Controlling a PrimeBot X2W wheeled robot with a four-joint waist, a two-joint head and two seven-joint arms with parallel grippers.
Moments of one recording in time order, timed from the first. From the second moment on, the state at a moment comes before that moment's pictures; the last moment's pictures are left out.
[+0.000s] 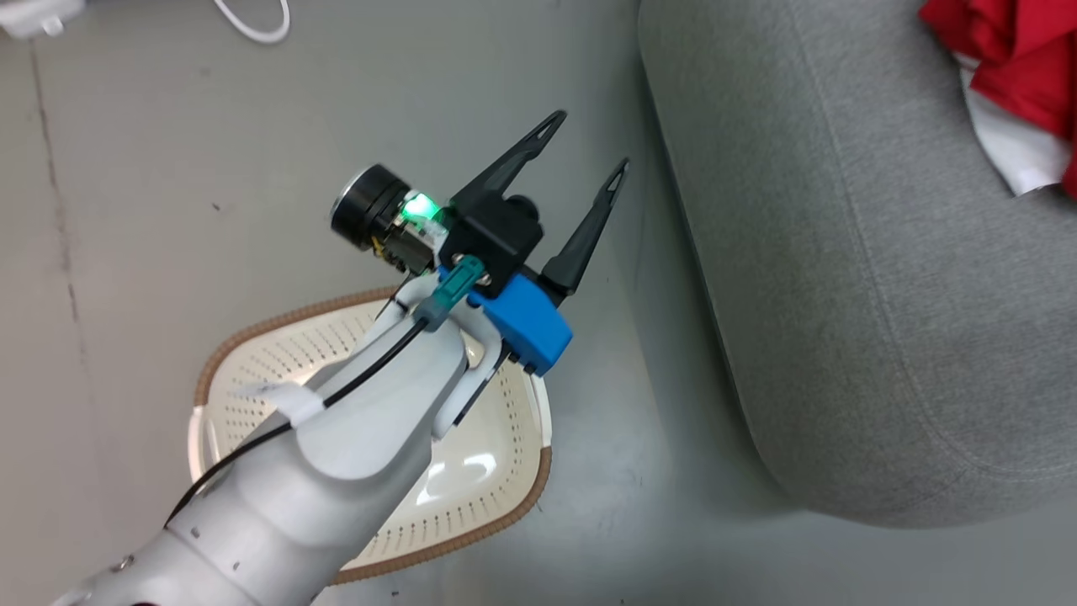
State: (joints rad) left arm -0.90 0.17 -0.95 0.56 -0.48 0.03 -0.26; right arm -0.48 -0.33 -0.46 0.35 0.10 0.13 -0.26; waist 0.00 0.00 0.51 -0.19
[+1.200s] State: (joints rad) left arm -0.11 0.14 -0.22 0.20 -0.22 0.00 -0.26; right arm -0.04 -0.13 -0.11 0.07 0.11 0.13 -0.26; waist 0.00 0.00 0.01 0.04
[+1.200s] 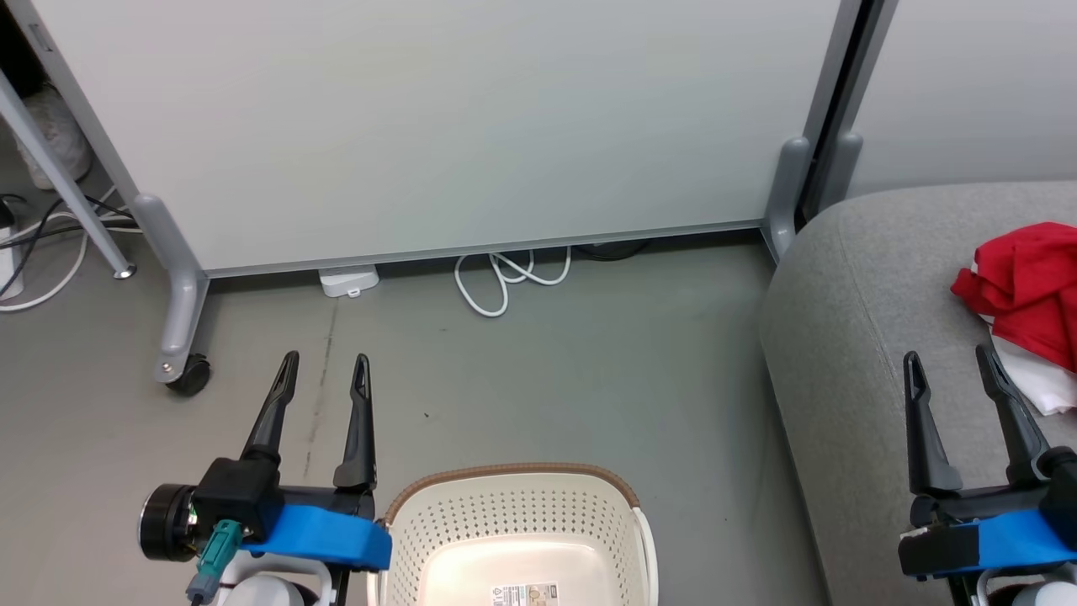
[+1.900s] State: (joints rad) left arm -0.05 0.06 -0.09 0.23 -0.15 -0.11 -0.26; right arm 0.01 -0.07 -0.08 0.12 0.11 0.13 -0.26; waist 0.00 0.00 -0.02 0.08
